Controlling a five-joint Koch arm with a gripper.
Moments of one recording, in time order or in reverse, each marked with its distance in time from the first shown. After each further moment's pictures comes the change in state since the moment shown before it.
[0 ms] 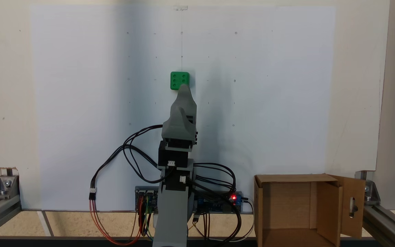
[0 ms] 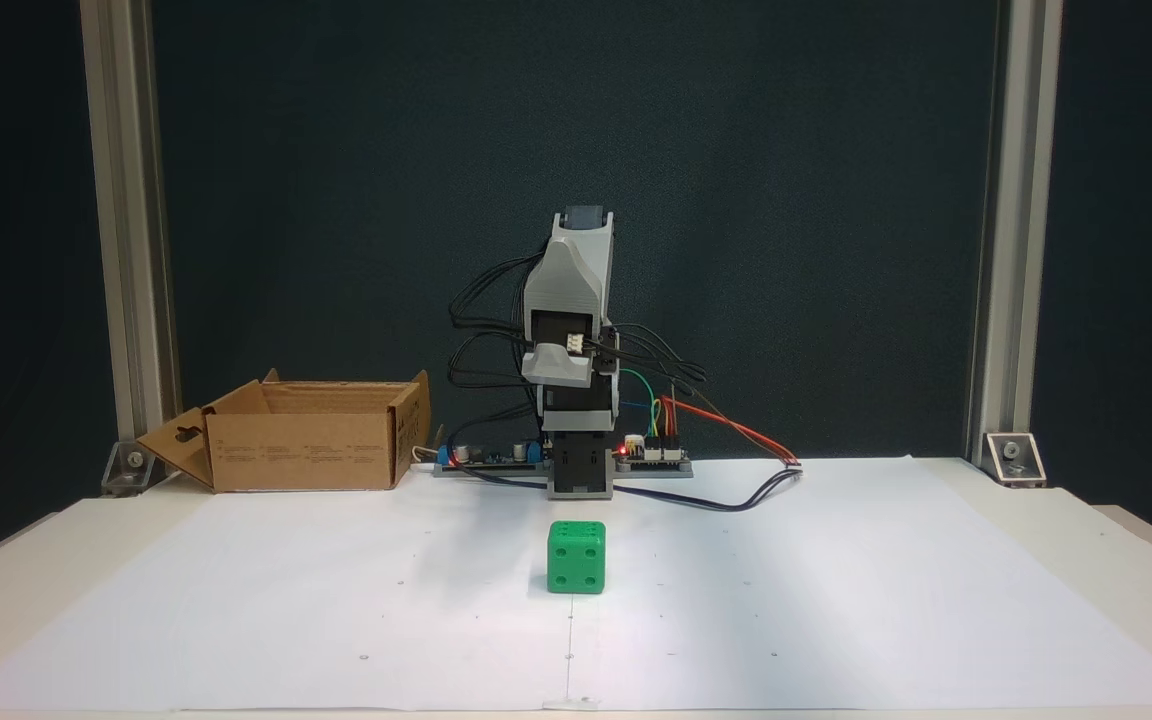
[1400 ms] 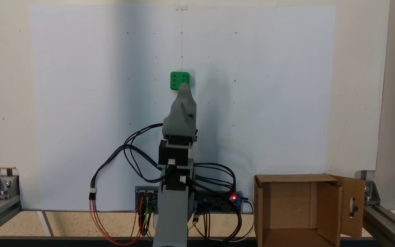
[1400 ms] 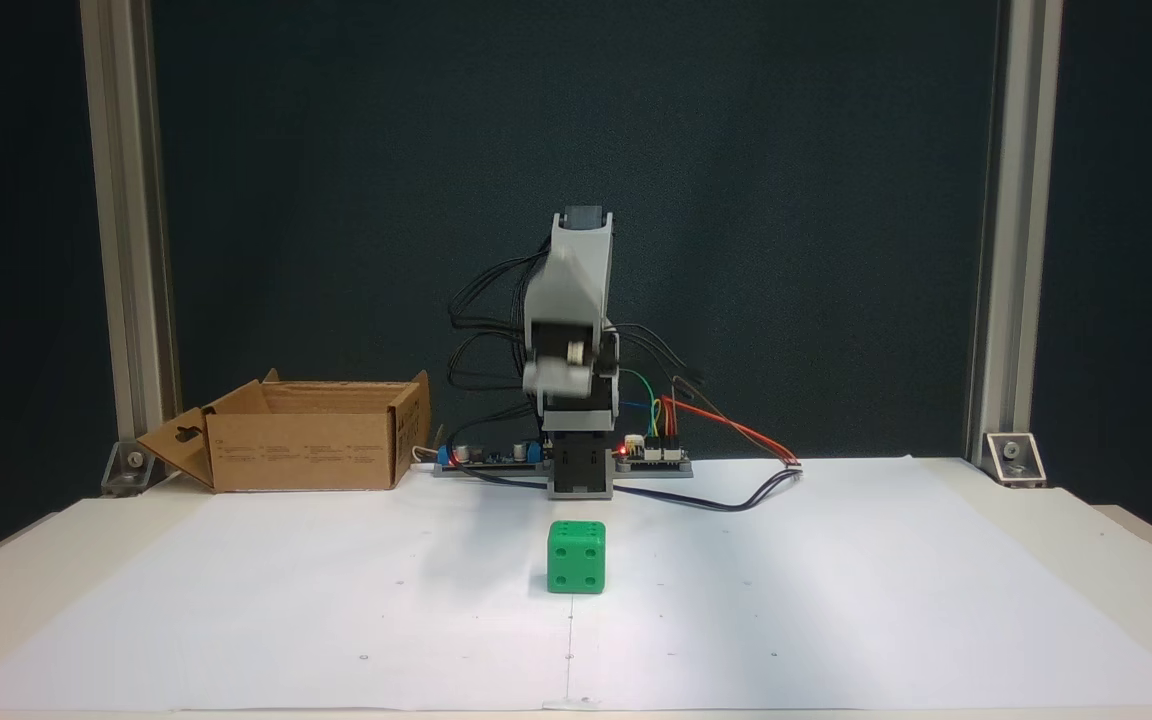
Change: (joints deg) arm -0.6 0.0 -4.0 10.2 0.0
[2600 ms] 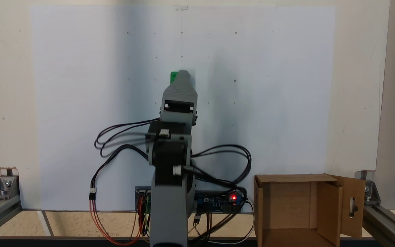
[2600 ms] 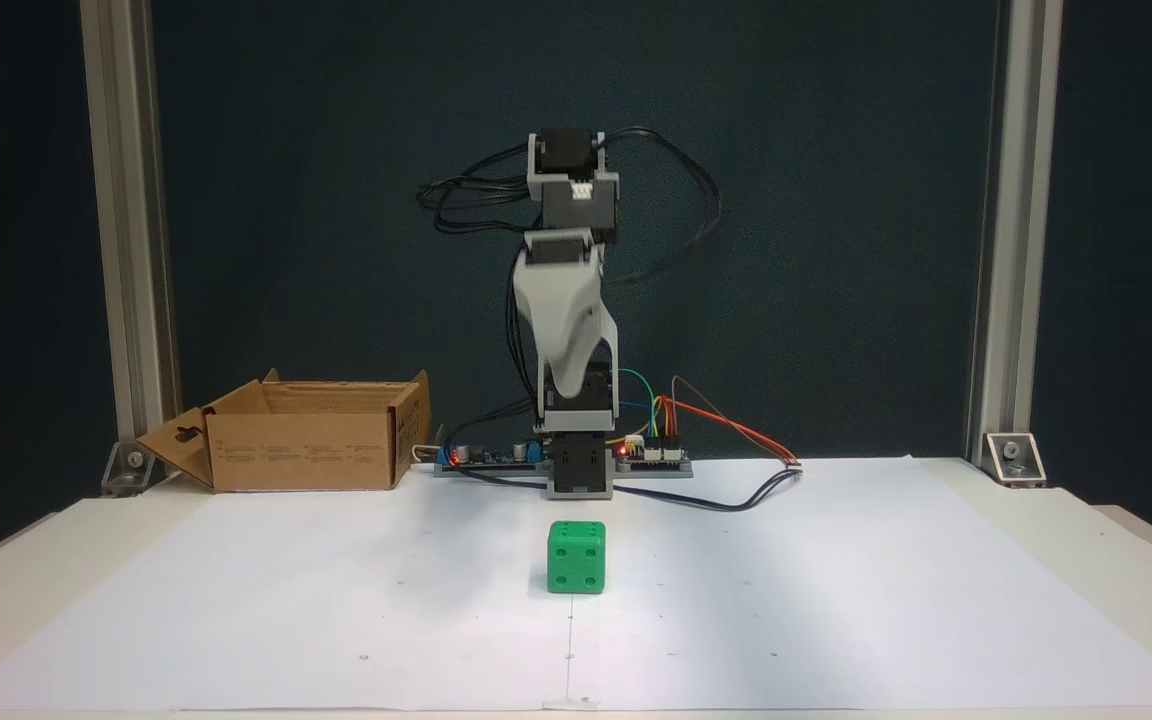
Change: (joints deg) arm -1.4 -18.1 -73.4 136.7 8.8
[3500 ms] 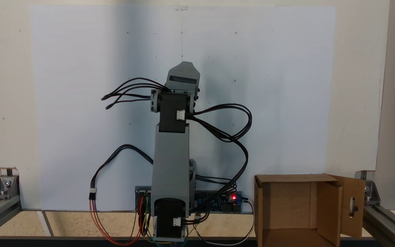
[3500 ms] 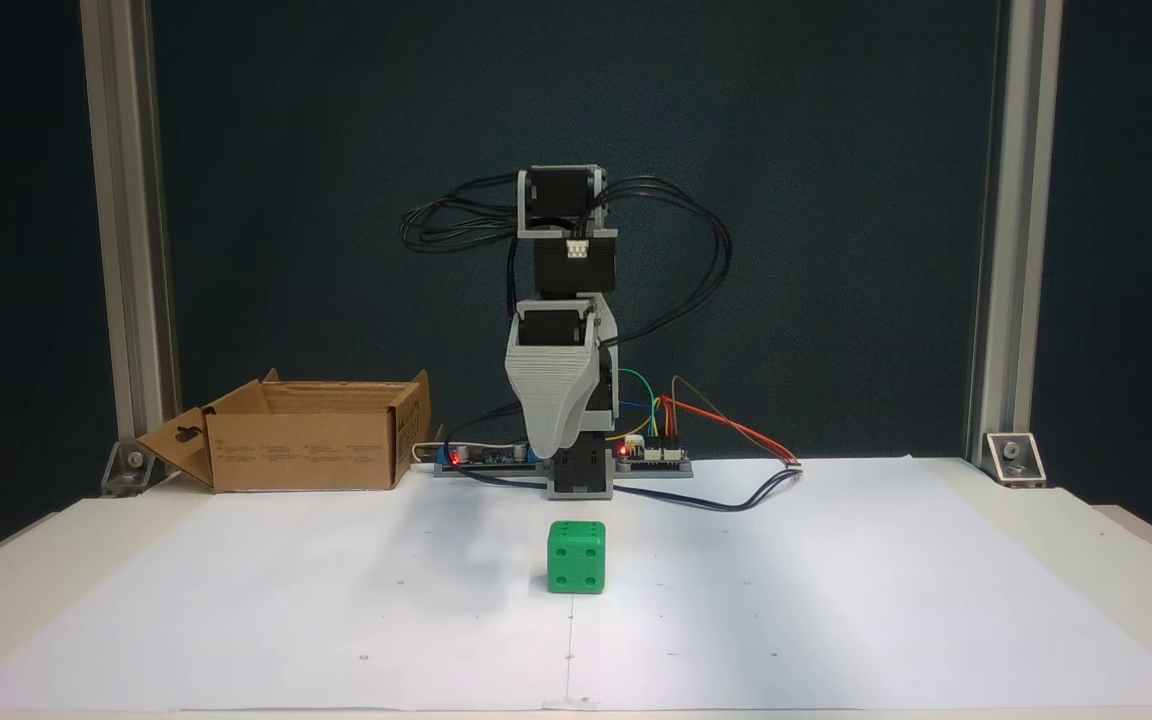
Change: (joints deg) arm 0.6 -21.0 -8.4 5.3 0.8
